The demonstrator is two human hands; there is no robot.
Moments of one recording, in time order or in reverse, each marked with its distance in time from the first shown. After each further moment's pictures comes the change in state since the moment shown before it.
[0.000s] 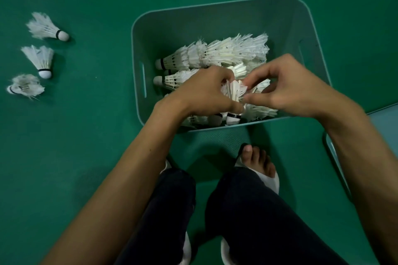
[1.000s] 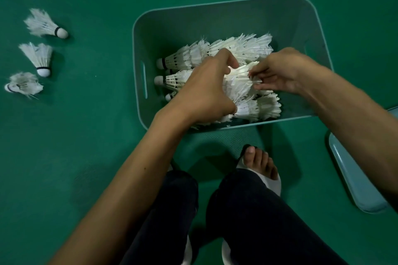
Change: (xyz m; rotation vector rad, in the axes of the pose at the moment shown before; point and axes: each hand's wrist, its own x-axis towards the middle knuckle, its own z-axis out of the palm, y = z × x) left_hand -0.013 0.005 -0.002 -0.061 0.169 -0.002; right_hand 0.068 0.016 -0.001 0.584 0.175 0.692
